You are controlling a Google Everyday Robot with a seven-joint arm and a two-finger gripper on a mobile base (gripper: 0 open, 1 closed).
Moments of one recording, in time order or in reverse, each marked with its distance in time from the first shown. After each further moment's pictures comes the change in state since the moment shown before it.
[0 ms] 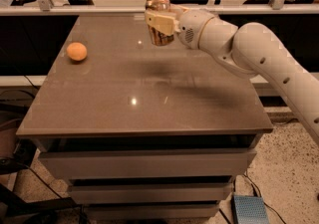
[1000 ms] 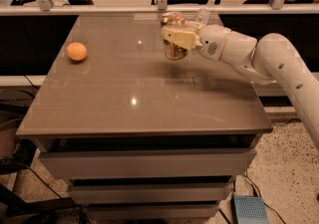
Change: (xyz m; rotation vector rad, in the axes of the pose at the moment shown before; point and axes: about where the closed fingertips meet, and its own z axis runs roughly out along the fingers) arm 0.034 -0.020 -0.040 -0.189 0.007 0.097
